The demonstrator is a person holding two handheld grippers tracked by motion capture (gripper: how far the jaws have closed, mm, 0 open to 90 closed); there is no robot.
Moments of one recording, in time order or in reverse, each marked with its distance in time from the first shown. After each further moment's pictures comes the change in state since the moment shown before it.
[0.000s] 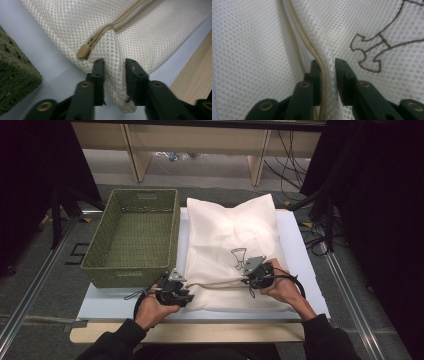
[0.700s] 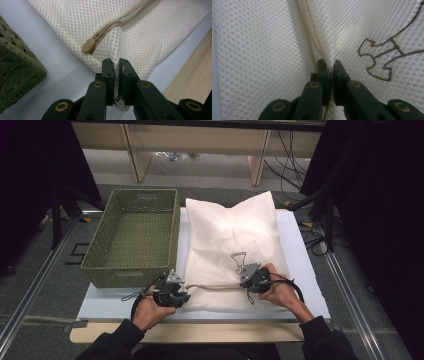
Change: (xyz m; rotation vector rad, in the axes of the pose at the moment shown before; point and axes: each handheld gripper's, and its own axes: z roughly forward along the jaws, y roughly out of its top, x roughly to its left) left arm 0.000 -0.006 -0.005 0.004 0.009 0.017; right arm 0.013 -0.004 0.013 0.042 0.037 -0.071
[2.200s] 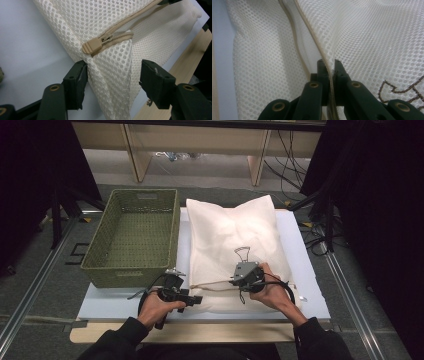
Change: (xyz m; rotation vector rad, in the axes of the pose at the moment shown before) left arm 0.004 0.009 0.016 -0.034 -0.172 -0.264; right arm 0.011 0.026 -0.009 -0.144 -0.030 0.056
